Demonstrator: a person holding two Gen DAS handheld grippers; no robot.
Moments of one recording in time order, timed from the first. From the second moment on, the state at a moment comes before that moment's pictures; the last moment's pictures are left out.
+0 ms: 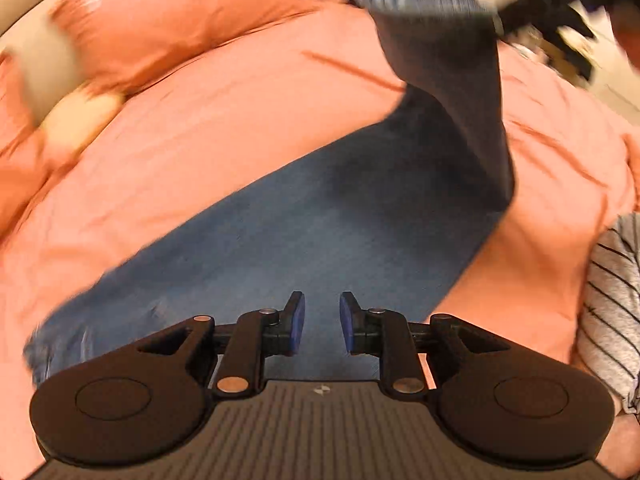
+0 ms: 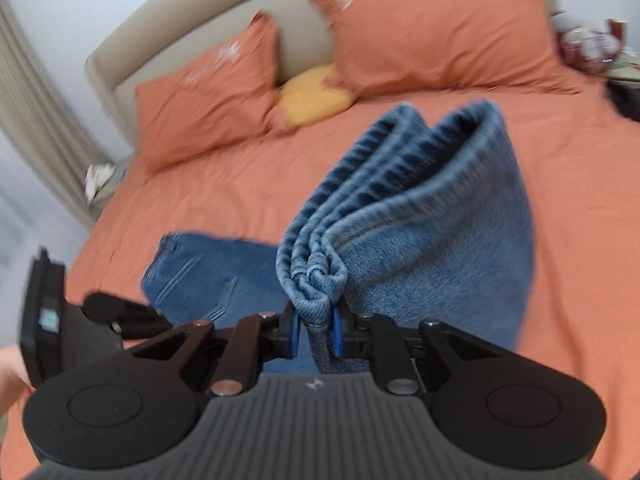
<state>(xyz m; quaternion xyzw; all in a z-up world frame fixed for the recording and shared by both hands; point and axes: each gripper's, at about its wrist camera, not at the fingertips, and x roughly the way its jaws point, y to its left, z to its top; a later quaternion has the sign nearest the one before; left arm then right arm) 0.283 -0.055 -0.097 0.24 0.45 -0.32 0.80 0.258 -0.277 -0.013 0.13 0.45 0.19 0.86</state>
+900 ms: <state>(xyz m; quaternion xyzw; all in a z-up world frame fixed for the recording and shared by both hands) 0.318 0.028 -0.138 0.09 0.48 -0.32 0.81 0.271 -0.184 -0.144 0.15 0.54 0.20 0.80</state>
